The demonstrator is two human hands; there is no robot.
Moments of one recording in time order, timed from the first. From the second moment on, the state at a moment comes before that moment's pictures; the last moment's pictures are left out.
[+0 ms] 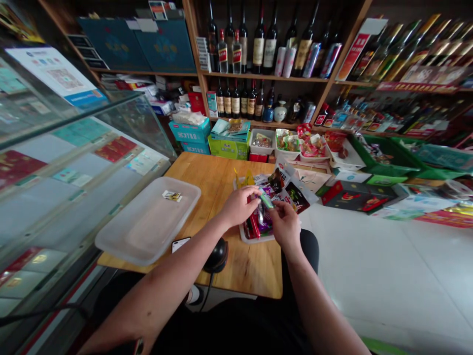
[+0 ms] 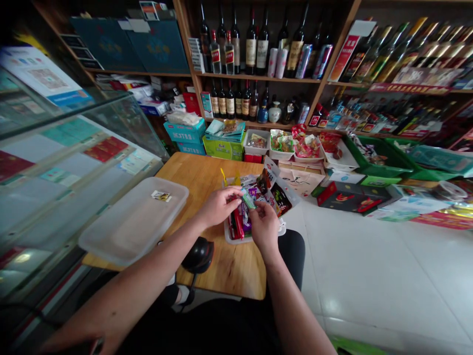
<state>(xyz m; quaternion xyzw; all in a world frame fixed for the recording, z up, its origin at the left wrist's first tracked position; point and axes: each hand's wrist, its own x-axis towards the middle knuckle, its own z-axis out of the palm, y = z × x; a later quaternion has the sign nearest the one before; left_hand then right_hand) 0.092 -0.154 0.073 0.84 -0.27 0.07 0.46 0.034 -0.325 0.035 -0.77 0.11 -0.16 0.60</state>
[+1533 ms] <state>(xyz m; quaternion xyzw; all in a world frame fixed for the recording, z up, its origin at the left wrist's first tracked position) -0.053 0.095 -0.022 0.95 0.09 0.01 0.30 0.014 -0.257 0.022 -0.81 0.02 -0.01 0.58</state>
